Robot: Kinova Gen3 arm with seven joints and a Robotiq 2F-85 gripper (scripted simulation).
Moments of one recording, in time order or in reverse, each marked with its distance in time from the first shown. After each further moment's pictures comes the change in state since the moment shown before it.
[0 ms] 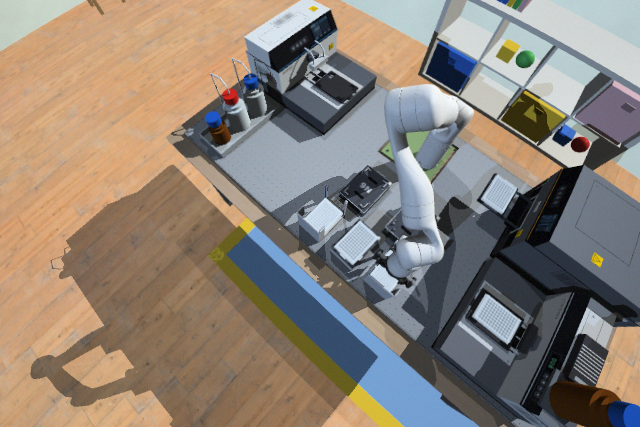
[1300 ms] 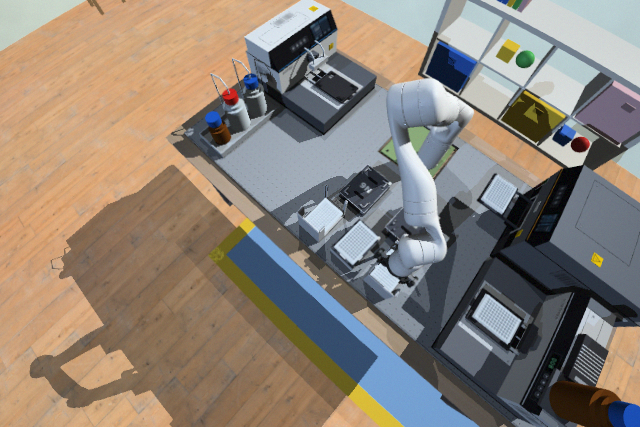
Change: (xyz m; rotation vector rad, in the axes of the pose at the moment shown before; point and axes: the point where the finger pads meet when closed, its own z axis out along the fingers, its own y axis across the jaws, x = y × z) arm 0.000 0.000 -0.016 0.000 0.000 0.000
